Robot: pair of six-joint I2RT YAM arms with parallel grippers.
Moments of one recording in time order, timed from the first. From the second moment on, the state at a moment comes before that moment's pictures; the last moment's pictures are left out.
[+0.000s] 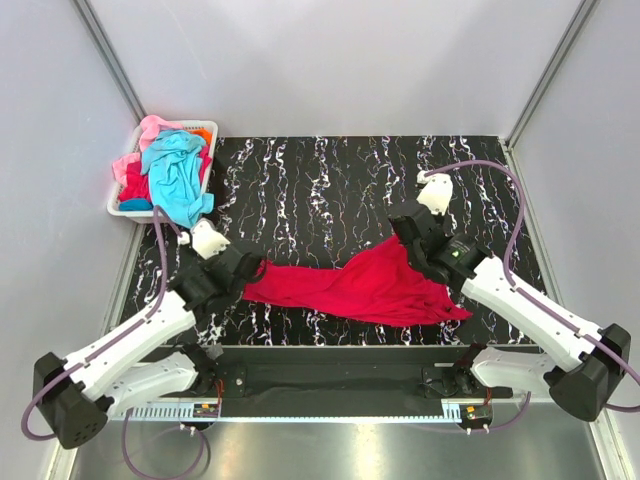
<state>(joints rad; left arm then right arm) -0.75 0.91 0.76 -0.71 -0.69 -1.26 0.76 1.15 1.08 -0.63 0.80 0.58</state>
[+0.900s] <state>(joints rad) -0.73 0.92 0.59 -0.87 -0.67 -1.49 0.76 1.17 1.08 -0.61 0.78 0.61</state>
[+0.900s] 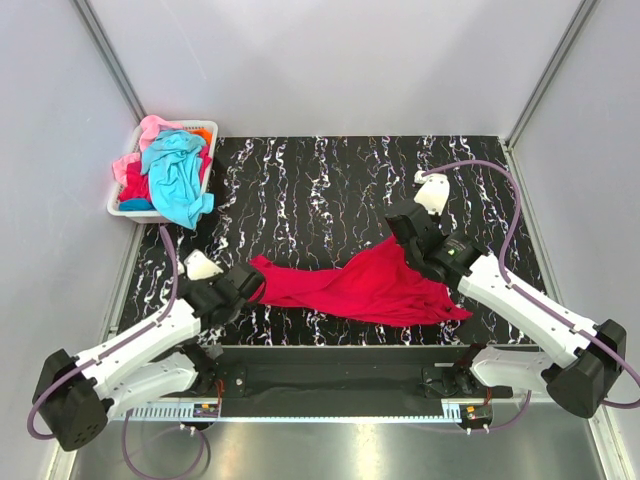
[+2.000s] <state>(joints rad) -0.58 1.03 0.51 -0.71 -0.52 -1.41 0.76 1.21 1.08 -0.61 0.76 0.61</state>
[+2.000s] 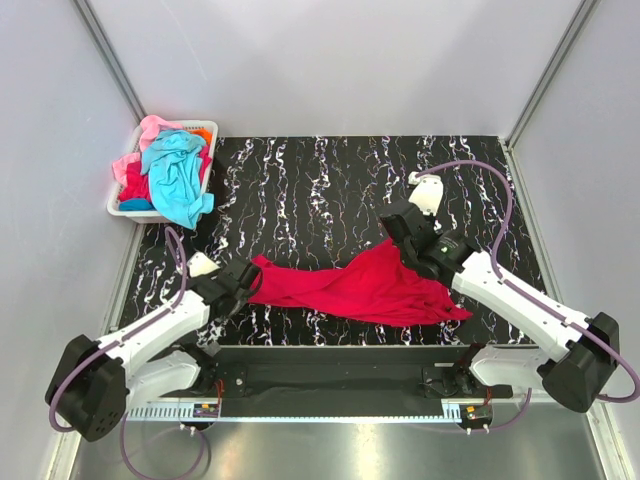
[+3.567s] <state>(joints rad) -0.55 0.75 1.00 -0.82 -0.54 -0.96 0.76 1.01 1.36 -0.75 0.88 0.45</state>
